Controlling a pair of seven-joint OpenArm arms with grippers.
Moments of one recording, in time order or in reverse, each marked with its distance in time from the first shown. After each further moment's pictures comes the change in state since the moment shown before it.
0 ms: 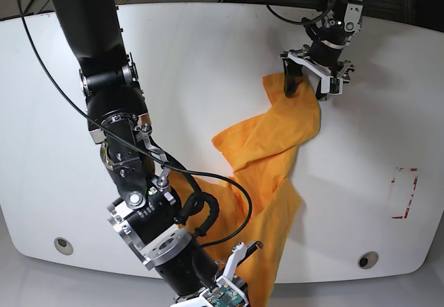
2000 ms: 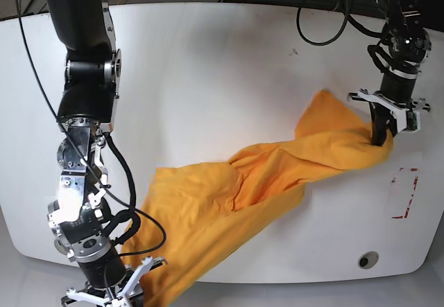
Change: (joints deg) left arm -4.7 -4.2 -27.1 19.8 0.2 -12.4 11.9; right arm -3.2 6.6 18.1 -9.4 -1.0 3.7 -4.3
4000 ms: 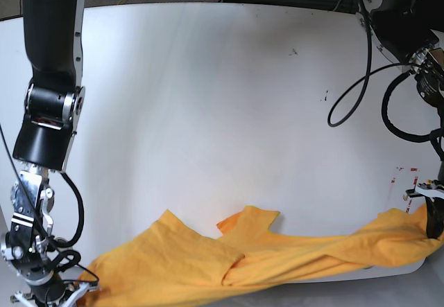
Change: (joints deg) left arm -34.8 -1.7 -9.6 1.0 -6.2 -3.3 32.9; right arm 9.5 9.3 6.1 -23.8 0.8 0.0 0.5
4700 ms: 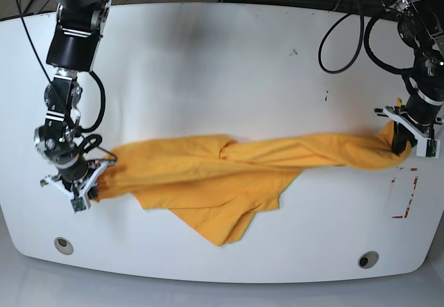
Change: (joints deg) left arm 24.7 0.4 -0.1 -0.1 0.5 -6.2 -0.3; right arm -34.9 -2.8 9.0 10.3 -0.4 3.1 -0.2
